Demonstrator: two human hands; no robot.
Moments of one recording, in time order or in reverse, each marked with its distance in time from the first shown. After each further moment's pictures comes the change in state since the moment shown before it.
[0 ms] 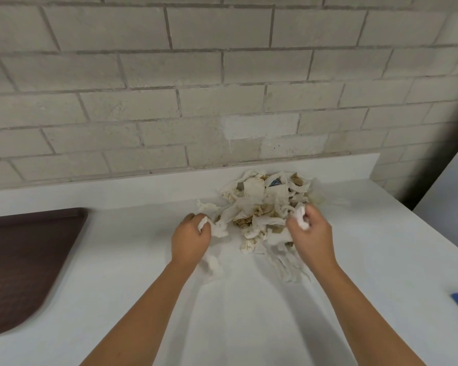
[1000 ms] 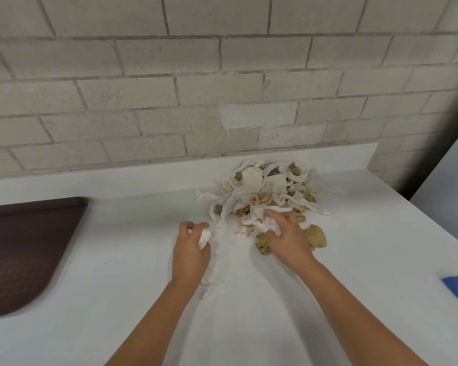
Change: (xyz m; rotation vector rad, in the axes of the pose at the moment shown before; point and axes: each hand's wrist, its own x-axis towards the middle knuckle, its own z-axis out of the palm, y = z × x) left_hand -0.059 -0.007 0.002 0.044 -0.034 -0.009; right_hand -0.019 0.021 0.019 -0.341 -0.356 0.083
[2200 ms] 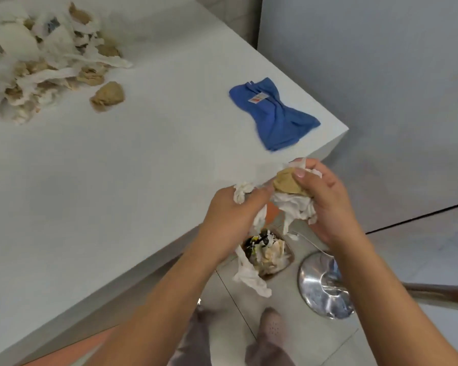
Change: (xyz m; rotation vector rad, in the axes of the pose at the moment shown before) left_hand -0.301 0.313 0.146 -0.640 -0.930 -0.369; right_hand -0.314 0.223 -0.230 1.124 0.309 0.252
